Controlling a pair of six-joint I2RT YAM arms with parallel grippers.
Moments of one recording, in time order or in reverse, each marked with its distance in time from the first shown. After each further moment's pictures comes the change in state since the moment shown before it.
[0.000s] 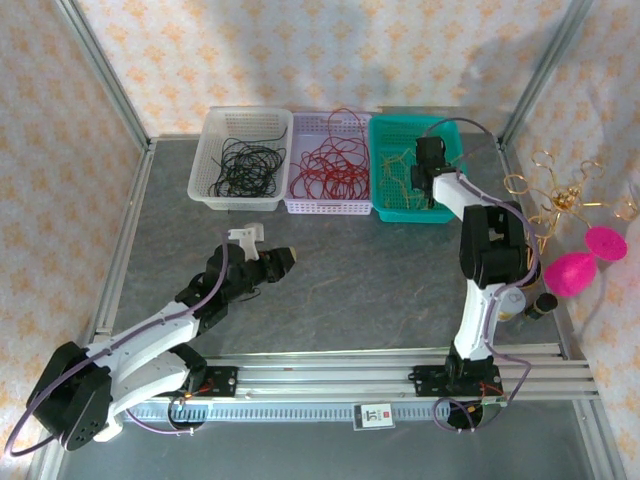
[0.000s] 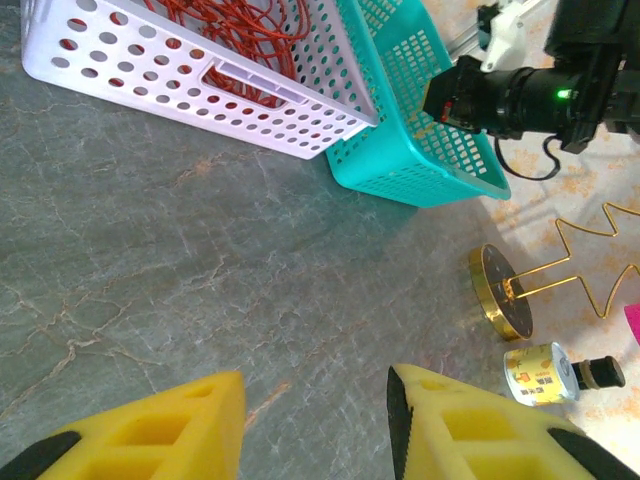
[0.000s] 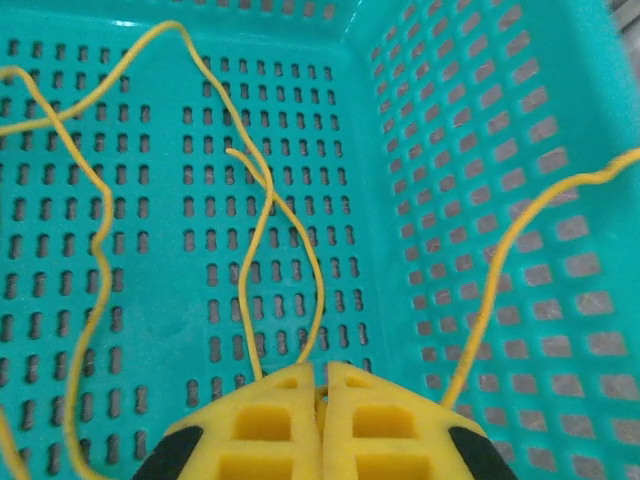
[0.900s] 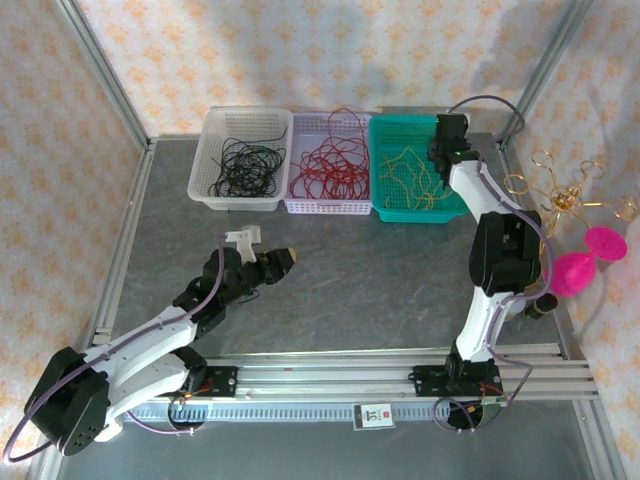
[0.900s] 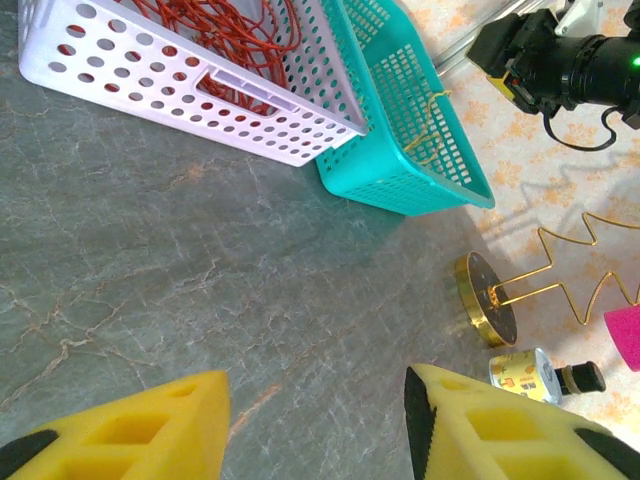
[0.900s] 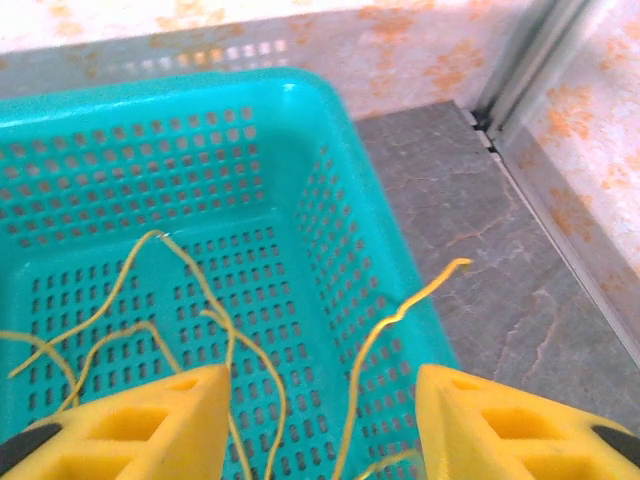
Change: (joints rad) left arm 0.000 -0.045 -0.040 0.031 -0.002 -0.023; right arm -0.069 -0.109 0.112 -0.047 -0.007 0.169
